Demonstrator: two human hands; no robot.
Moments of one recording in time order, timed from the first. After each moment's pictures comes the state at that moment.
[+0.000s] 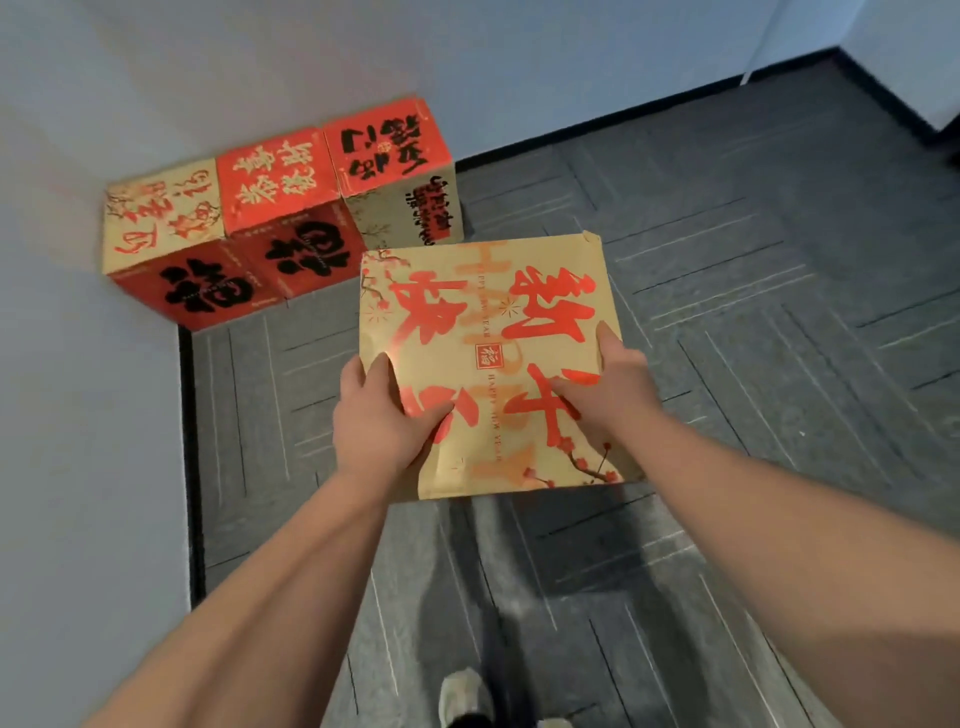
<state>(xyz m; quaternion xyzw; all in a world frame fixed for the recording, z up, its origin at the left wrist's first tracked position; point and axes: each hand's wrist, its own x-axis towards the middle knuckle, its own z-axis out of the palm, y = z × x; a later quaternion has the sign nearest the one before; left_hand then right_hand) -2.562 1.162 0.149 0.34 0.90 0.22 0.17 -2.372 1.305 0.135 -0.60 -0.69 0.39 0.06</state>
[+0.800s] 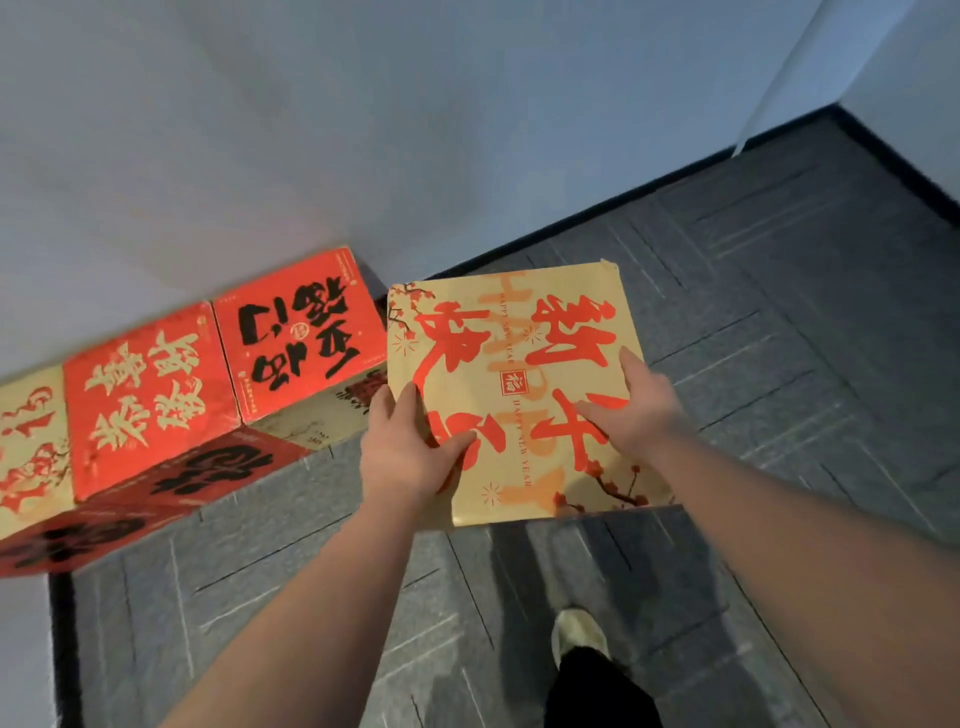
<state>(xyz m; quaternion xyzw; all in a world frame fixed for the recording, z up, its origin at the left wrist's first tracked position) -2.738 1.661 0.092 0.38 0.87 0.19 0.24 -2.530 1.786 0.085 -0.66 -0.65 0.39 0.02</state>
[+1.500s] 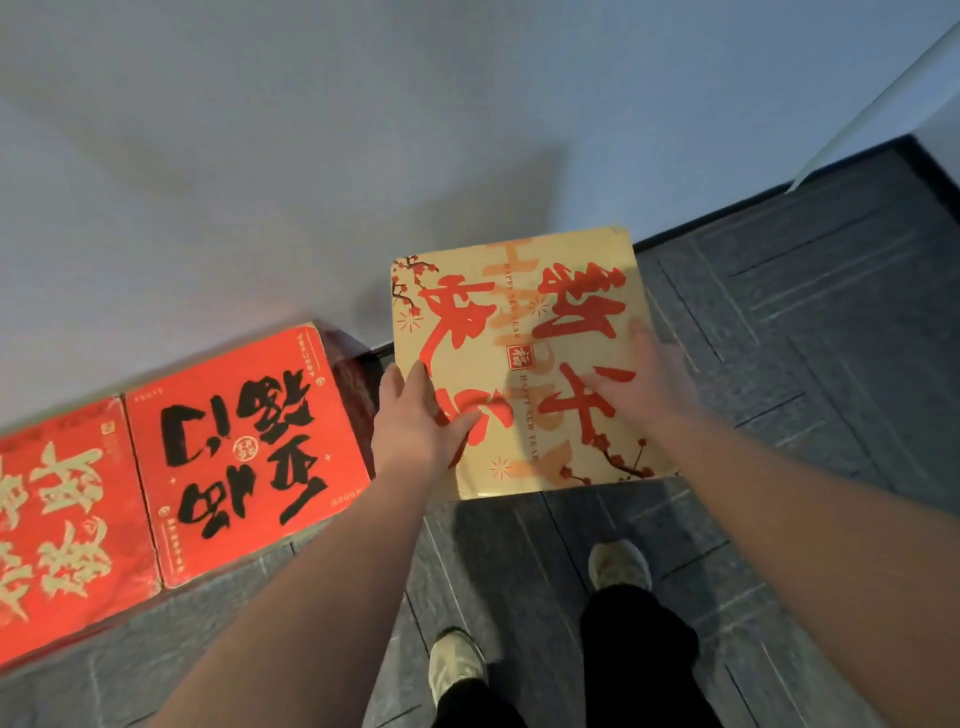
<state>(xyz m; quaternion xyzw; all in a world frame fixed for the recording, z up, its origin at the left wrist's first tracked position) -2.863 1.927 0.005 0.38 0.85 0.21 0.30 -2.661 2.056 0.021 -0.66 -0.68 0.31 -0.01</state>
